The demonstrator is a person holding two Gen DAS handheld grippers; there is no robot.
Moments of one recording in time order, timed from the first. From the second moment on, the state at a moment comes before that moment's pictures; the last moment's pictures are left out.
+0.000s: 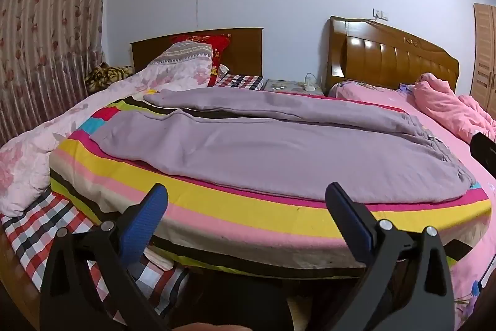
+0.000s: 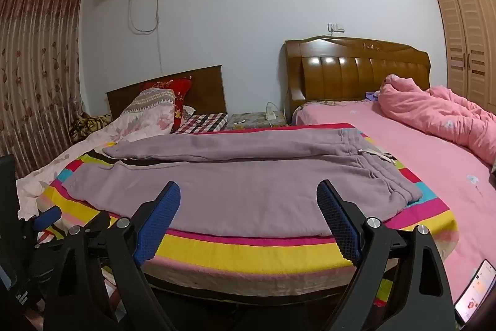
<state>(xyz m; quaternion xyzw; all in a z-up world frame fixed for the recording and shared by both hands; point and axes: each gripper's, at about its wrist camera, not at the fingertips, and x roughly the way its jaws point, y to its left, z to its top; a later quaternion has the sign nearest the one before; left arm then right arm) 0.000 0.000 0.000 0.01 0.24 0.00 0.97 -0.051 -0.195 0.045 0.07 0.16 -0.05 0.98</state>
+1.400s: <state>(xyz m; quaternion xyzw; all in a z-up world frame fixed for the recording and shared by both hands) 0.006 0.005 -0.009 0.01 0.26 -0.02 0.97 -0.048 -0.197 0.035 0.07 0.18 -0.04 0.98</state>
